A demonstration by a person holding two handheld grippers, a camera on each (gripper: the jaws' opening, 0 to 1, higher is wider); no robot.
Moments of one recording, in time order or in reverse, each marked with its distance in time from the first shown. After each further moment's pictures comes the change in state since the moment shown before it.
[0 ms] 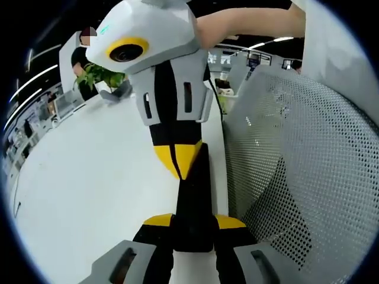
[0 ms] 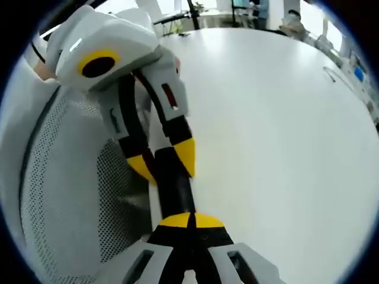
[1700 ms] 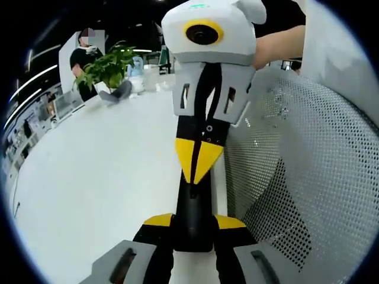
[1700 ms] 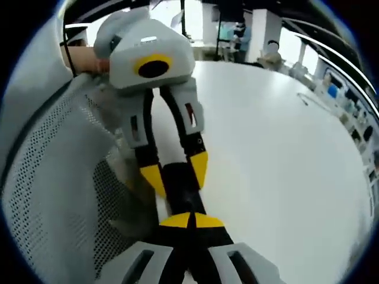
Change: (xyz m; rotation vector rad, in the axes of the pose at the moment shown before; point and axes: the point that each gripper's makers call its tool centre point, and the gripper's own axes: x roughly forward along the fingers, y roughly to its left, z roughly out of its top) left arm 0.002 -0.001 0.001 -0.001 -0.009 -0.007; right arm -0.001 0.019 0.006 -0.022 -0.274 -0.208
